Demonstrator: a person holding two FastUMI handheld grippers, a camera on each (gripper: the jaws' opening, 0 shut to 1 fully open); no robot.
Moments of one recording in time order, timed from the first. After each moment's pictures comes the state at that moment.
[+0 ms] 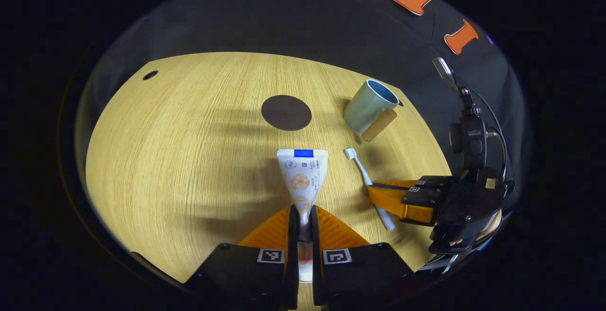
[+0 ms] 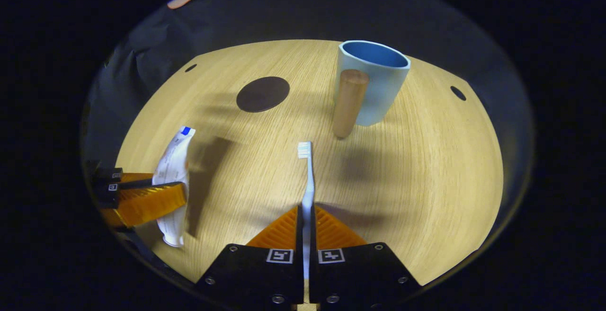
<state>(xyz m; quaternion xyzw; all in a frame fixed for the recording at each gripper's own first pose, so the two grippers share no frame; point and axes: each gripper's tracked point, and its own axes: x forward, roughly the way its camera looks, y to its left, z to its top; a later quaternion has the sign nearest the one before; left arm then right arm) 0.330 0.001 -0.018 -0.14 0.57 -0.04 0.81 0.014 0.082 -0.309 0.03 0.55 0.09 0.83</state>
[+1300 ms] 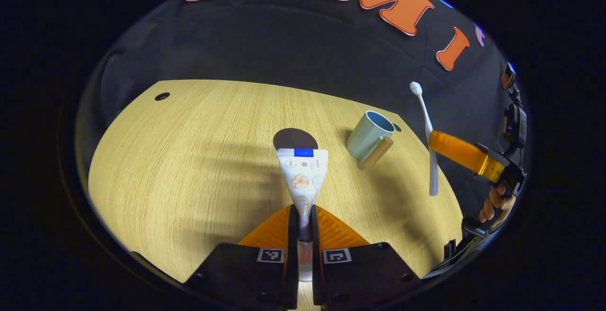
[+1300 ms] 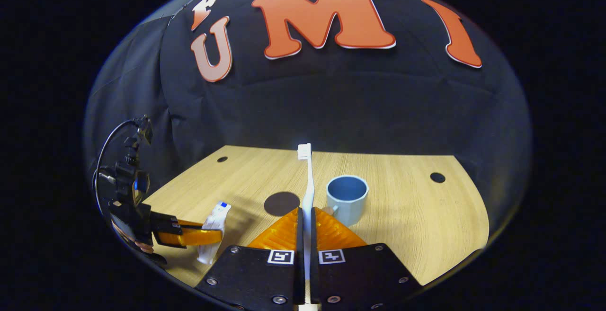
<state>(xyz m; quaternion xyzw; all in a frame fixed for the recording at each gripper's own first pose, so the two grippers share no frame) 0.352 0.004 -0.001 -0.13 0.48 -0.02 0.87 0.086 0.024 -0.162 0.07 0.23 0.10 0.97</state>
